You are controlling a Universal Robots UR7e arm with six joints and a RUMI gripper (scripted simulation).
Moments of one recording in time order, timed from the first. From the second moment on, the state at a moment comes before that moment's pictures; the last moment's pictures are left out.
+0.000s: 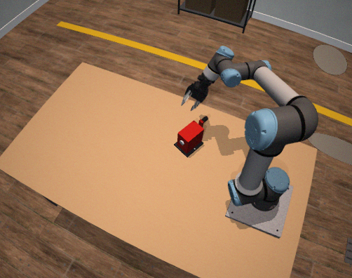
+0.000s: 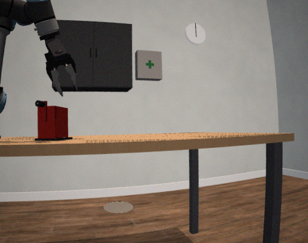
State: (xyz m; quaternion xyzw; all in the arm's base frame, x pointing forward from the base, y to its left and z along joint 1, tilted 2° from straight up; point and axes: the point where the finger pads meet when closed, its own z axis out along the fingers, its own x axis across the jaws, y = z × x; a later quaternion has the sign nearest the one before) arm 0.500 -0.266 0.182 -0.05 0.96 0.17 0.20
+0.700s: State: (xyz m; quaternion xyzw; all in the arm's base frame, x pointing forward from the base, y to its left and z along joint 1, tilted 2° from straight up) arm 0.445 -0.290 0.186 0.07 0.96 0.21 0.15
